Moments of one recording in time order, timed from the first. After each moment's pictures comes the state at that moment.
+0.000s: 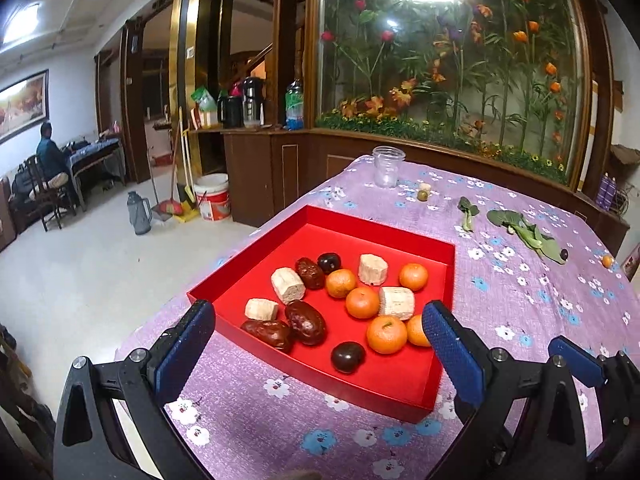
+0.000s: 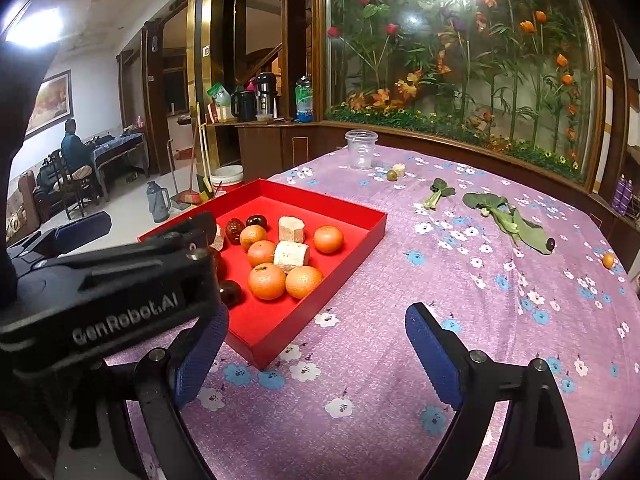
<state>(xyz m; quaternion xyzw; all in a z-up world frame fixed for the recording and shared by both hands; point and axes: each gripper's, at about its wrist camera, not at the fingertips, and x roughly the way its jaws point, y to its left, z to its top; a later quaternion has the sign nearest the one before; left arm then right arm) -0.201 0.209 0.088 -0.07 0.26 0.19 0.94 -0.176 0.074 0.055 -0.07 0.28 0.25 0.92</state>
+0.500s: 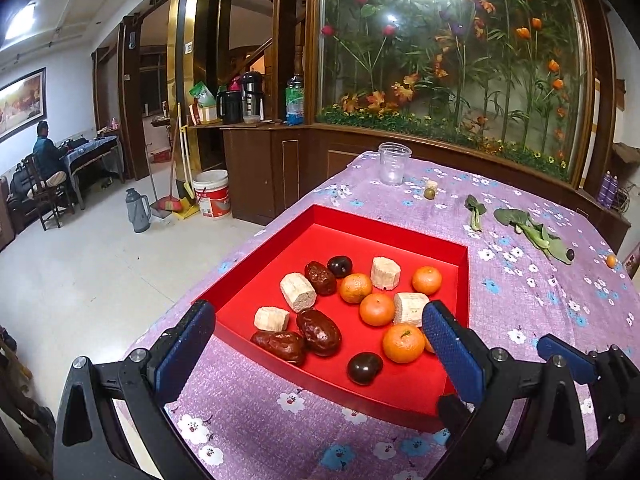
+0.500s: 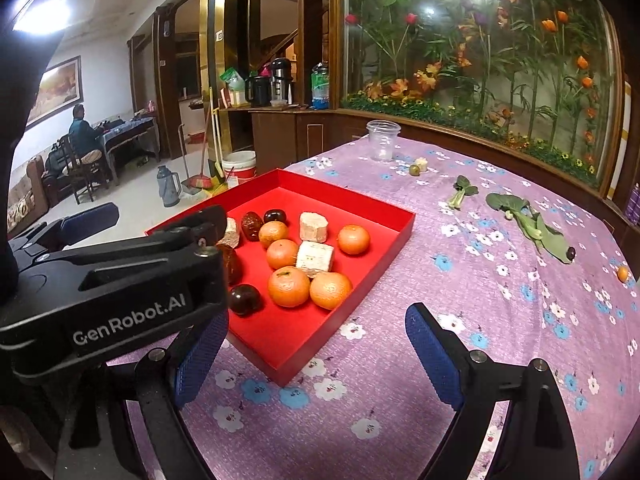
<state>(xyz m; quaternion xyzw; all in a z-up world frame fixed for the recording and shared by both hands) -0.192 0.224 0.088 -0.07 0.27 0.19 0.94 -0.164 0.103 0.054 -0.09 0.29 0.27 0.91</state>
